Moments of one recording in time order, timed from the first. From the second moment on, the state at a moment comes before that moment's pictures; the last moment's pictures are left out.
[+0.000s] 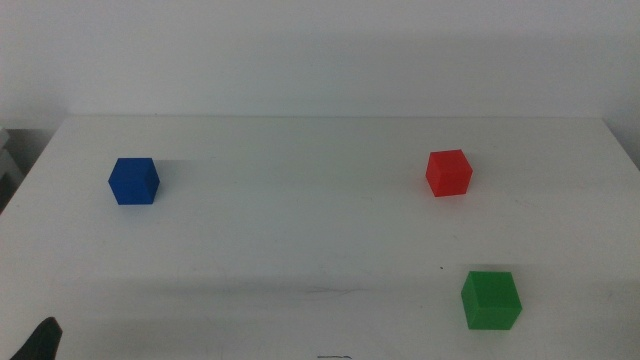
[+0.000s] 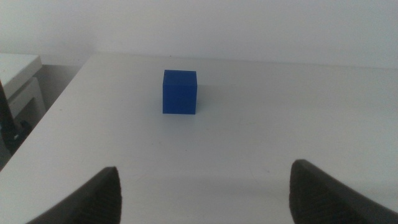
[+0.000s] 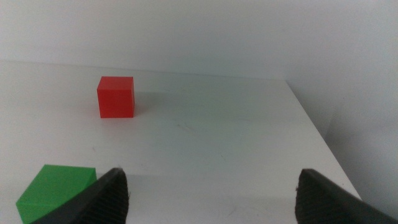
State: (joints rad) left arm -0.06 -0.01 0.03 0.02 0.24 -0.11; right arm -0.03 -0.01 0.03 0.05 0.22 -0.13
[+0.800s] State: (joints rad) left arm -0.06 -0.01 0.03 0.02 0.24 -0.11; right arm -0.03 0.17 -0.11 0.10 0.10 -0.07
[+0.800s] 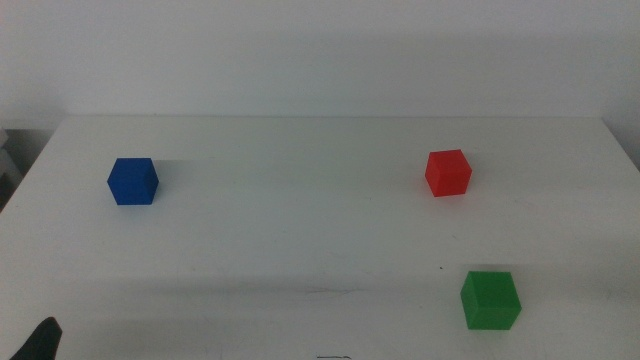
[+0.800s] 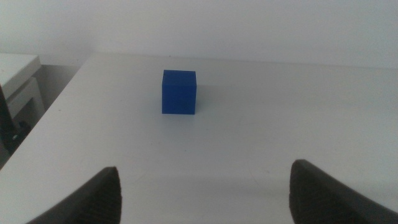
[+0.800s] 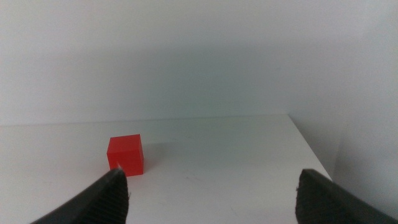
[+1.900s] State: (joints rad) left arm -0.06 -0.01 0.03 0.02 0.24 -0.11; right arm 0.14 1.51 -1.15 0.19 0.67 -0.06
